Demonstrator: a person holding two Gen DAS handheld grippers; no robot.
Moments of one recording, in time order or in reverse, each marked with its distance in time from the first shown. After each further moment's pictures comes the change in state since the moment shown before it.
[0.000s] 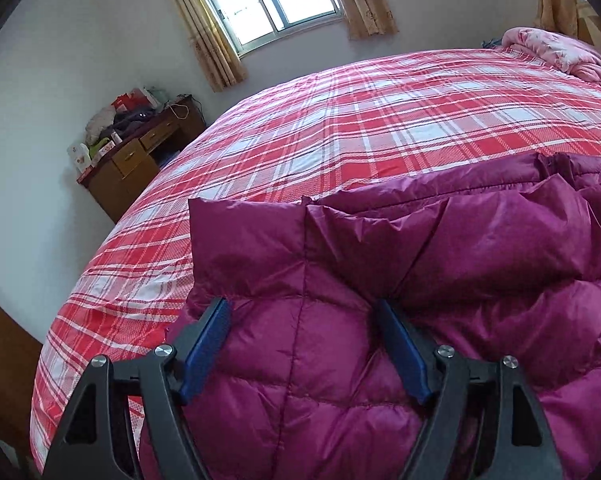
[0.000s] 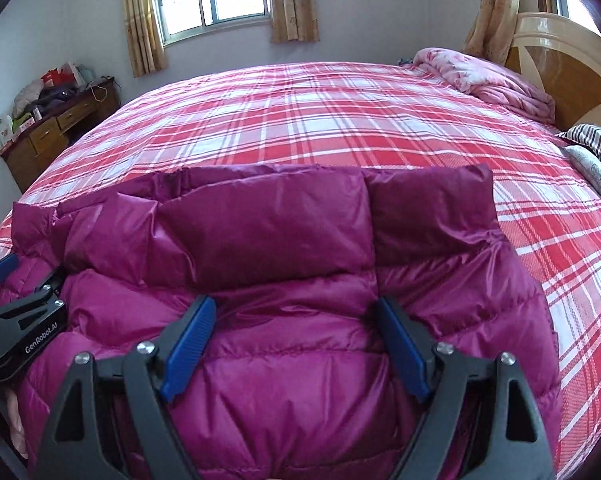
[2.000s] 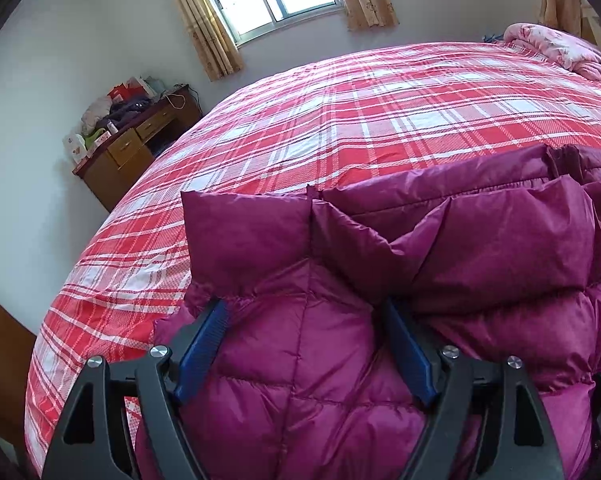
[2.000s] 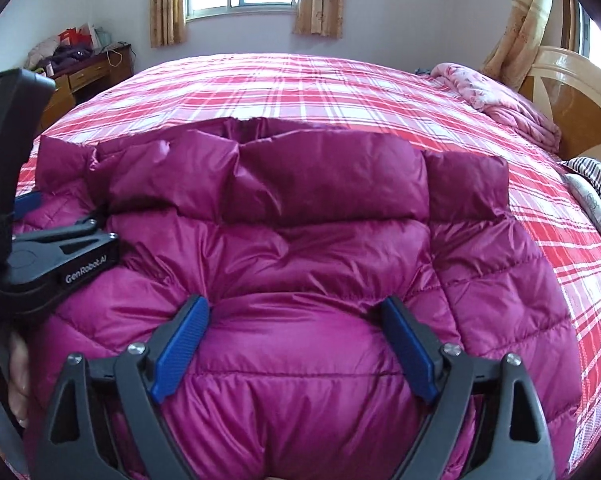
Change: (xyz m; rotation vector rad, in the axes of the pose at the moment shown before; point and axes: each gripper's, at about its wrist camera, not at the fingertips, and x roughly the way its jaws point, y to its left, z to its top) left arm 0.010 0.001 -0.002 -0.011 0.040 -0.015; right arm -0.008 0.050 -0.028 -0.124 0.035 -0.049
